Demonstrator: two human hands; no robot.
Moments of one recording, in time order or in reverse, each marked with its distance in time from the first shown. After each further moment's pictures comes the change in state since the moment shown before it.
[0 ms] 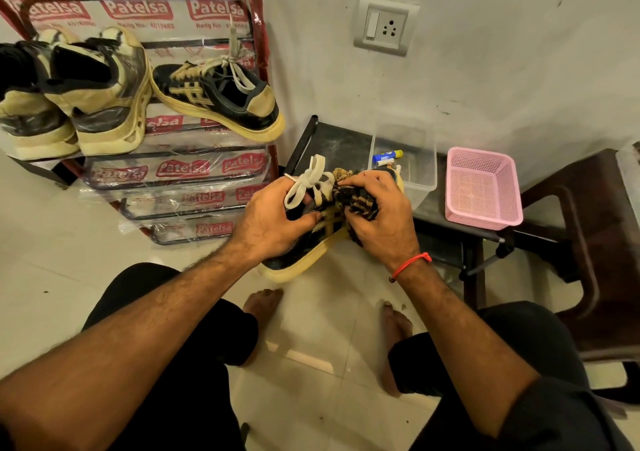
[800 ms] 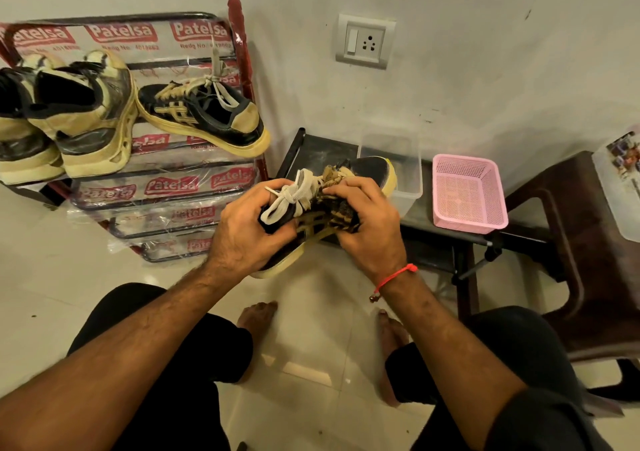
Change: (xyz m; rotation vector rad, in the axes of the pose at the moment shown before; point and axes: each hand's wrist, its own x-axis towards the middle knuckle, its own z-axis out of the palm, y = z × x) left_hand -0.004 -0.004 -0.007 0.012 0.214 0.335; right_hand 0.000 -0.002 -0.005 -0.067 0.073 -0.183
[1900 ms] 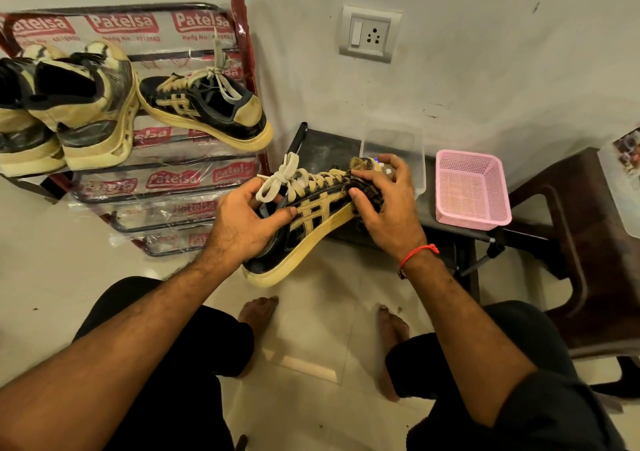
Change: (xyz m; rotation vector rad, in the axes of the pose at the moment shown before) left_hand 0.006 0.005 -0.005 -0.176 -0.045 -0.491; right_hand 0.009 0.029 -0.008 0.013 -0.089 0.333
